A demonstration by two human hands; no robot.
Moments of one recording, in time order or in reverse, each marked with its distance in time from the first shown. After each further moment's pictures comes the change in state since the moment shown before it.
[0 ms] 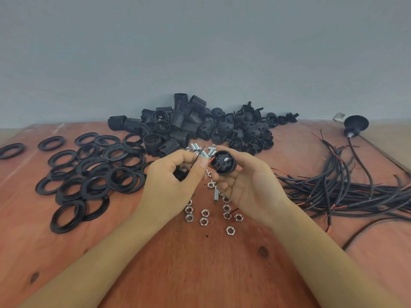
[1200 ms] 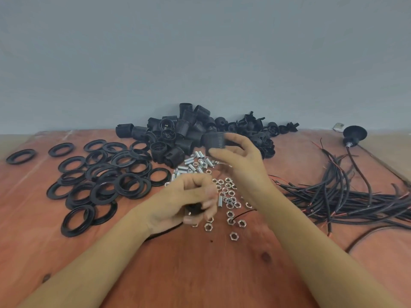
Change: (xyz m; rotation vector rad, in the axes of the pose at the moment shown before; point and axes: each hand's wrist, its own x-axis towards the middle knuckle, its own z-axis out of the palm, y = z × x) left_hand 0.005 0.001 -0.019 -0.845 -0.786 -0.431; right_hand 0.030 -0.010 0.019 -0.397 0.212 -0.321
